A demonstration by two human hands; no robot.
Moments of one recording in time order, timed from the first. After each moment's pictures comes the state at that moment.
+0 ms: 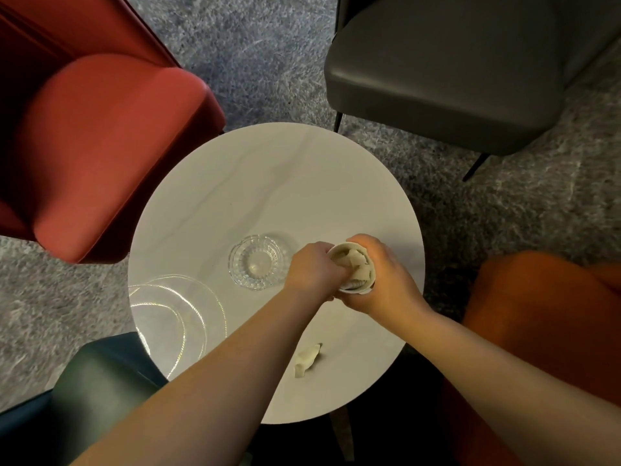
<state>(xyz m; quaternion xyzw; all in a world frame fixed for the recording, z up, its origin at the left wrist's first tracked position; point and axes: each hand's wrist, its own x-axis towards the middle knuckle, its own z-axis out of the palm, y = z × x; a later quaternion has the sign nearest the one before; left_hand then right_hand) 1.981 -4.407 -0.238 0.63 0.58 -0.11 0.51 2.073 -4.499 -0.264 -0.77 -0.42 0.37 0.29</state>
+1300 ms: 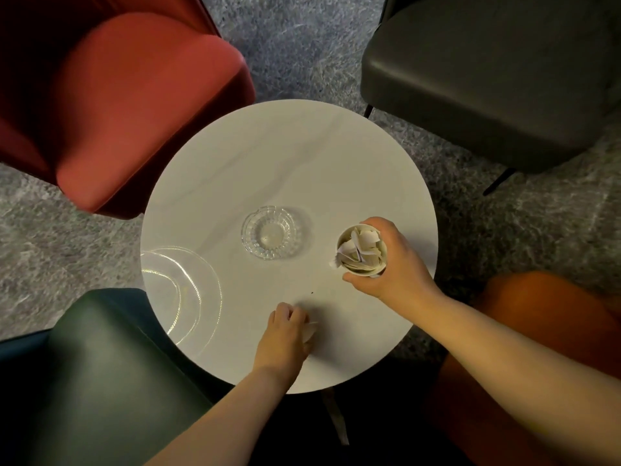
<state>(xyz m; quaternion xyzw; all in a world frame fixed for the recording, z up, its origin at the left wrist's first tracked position) 1.847 -4.522 -0.336 0.78 0.52 -0.13 0.32 2.078 -4.508 -0.261 -0.72 -0.47 0.39 0.32</state>
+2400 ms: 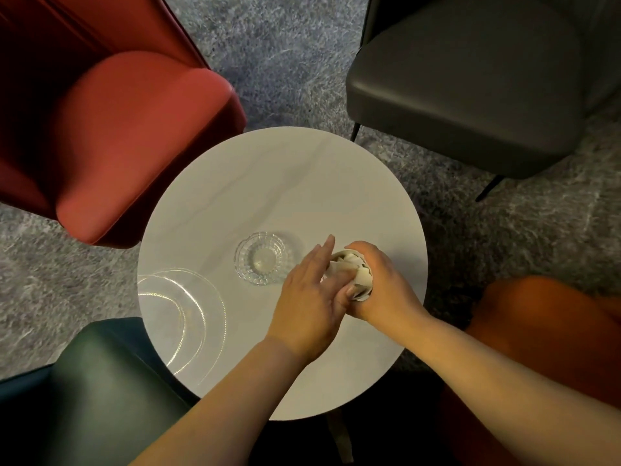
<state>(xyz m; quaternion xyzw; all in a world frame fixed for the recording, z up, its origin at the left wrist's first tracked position) 1.929 -4.456 -0.254 0.87 0.38 0.07 0.29 2.078 -4.504 -0.250 -0.72 -0.47 0.41 0.33</state>
